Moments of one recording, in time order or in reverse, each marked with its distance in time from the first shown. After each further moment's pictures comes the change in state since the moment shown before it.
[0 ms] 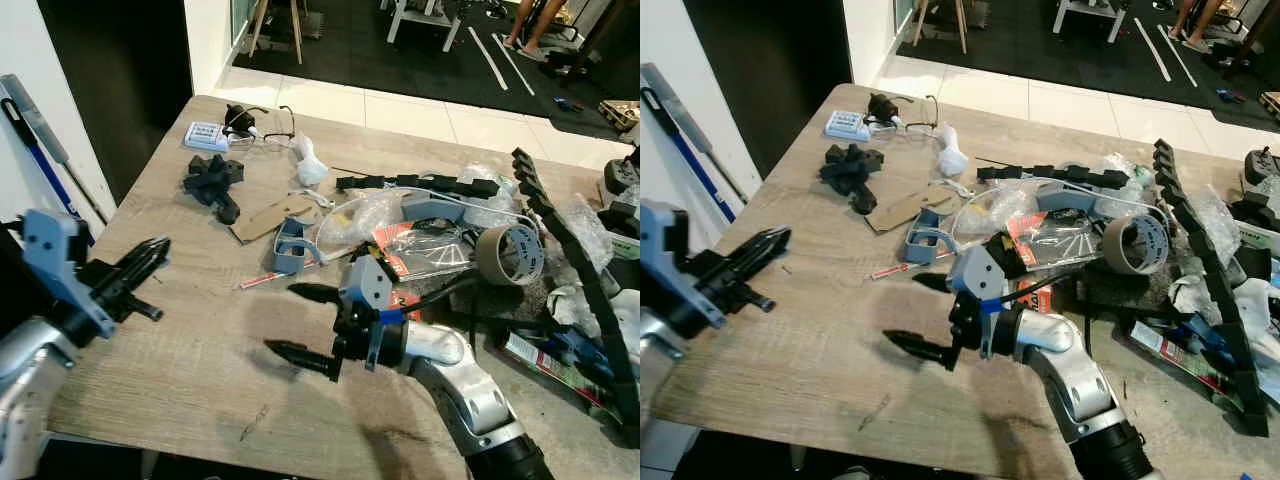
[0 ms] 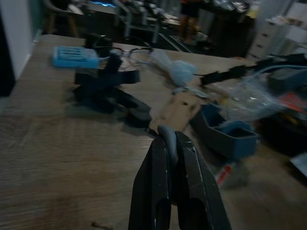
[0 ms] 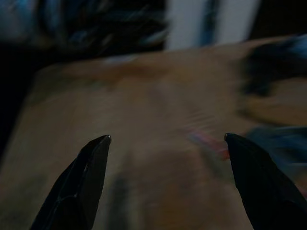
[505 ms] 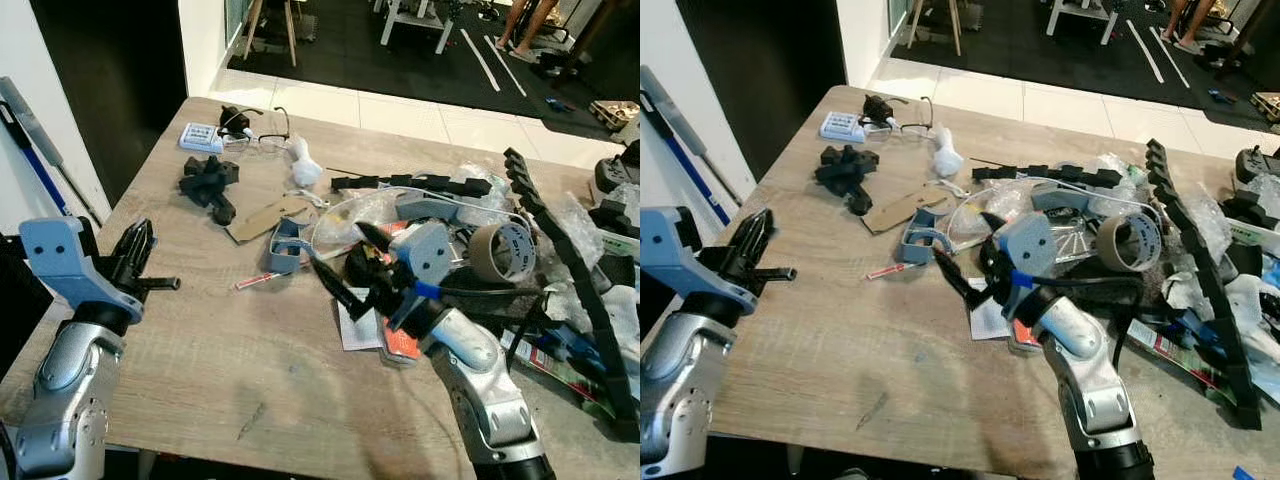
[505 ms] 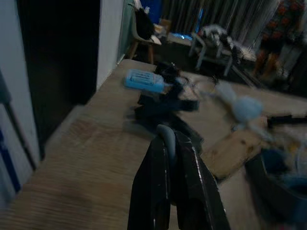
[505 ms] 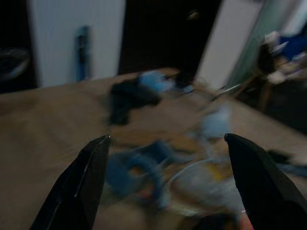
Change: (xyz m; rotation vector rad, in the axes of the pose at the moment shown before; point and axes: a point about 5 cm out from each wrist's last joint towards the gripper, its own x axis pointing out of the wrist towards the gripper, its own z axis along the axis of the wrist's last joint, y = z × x) left arm 0.012 -0.021 -0.004 0.041 -0.108 0.336; right arm -0.017 -0.026 0.033 -0.192 -0.113 -0.502
